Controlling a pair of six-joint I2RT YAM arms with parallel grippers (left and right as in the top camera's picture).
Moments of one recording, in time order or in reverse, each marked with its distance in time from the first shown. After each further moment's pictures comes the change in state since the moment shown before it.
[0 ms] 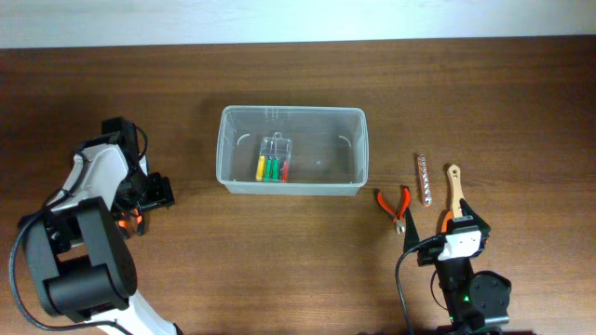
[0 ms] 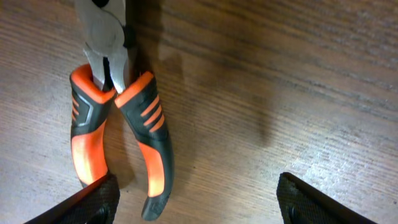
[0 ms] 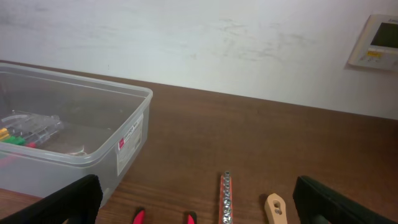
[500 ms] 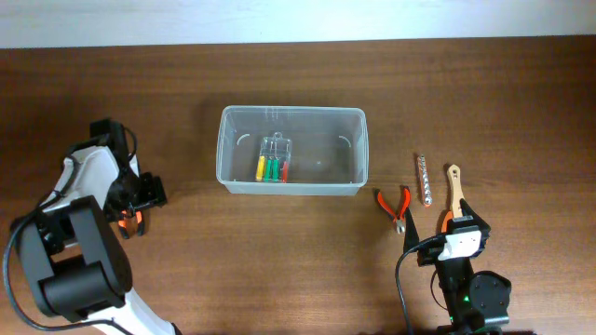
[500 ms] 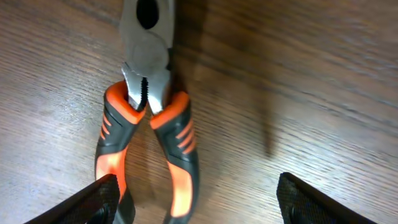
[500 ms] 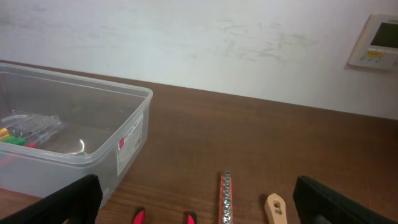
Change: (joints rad) left arm 0.054 0.015 0.000 0.034 0.016 0.018; right arm 0.000 0.000 0.000 0.000 0.000 -0.001
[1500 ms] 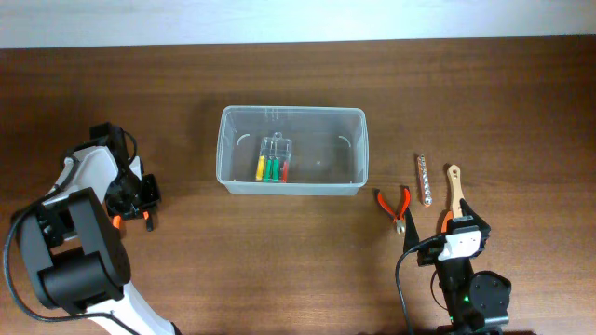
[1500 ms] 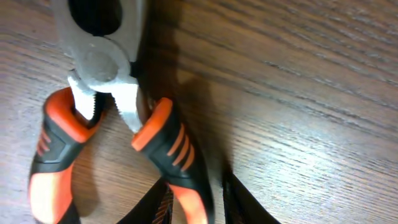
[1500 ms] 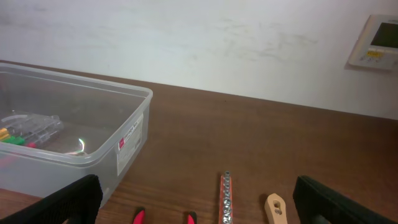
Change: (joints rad) left arm 0.014 0.046 0.004 0.006 0.059 0.018; right arm 0.000 0.000 0.000 0.000 0.000 0.000
